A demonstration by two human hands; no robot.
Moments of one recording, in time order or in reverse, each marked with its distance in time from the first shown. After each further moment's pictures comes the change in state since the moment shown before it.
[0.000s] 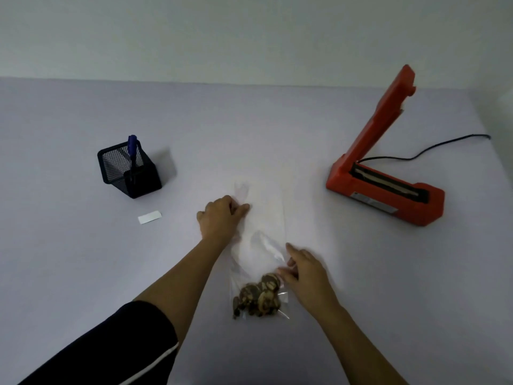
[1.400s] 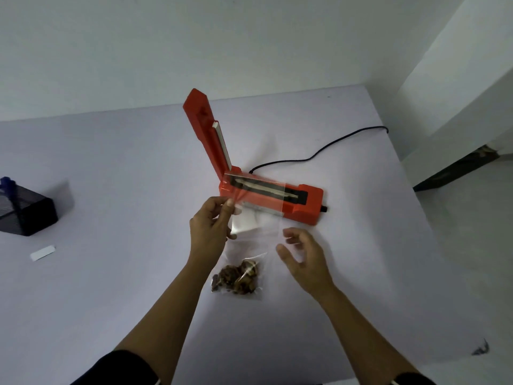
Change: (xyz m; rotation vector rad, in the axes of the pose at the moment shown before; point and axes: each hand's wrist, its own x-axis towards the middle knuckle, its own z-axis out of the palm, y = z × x) left_hand -0.092 0.215 0.070 -0.737 0.056 0.123; right_hand 0.004 0.134 -0.182 0.414 0.219 -0.119
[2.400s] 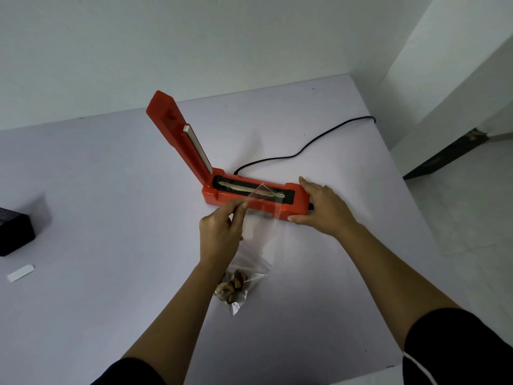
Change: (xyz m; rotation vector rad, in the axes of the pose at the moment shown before) left_hand 0.003 -0.006 0.042 0.317 -0.018 0.418; right_hand 0.092 -0.011 -0.077 -0.679 -0.203 0.085
